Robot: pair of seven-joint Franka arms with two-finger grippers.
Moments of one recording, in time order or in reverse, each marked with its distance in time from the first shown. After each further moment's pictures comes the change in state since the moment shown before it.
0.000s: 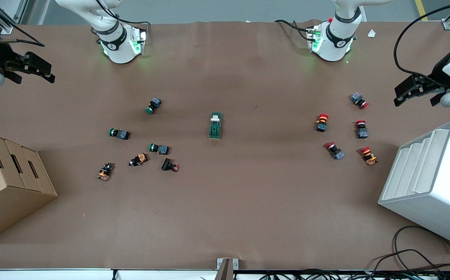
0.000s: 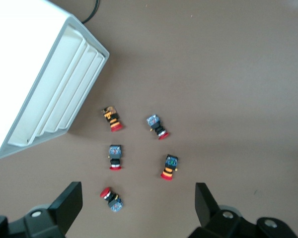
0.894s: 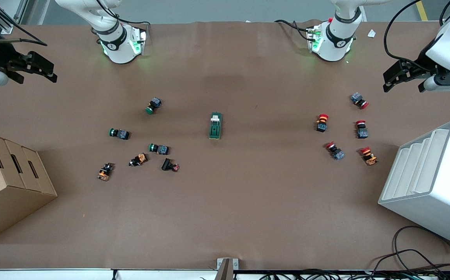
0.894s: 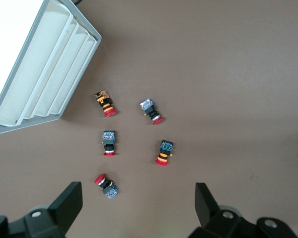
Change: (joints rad) left arm 0.040 -0.090 -0.064 -0.104 -0.020 0.005 -0.010; right arm 0.010 0.000 -0.001 0.000 0.000 -0.001 -0.001
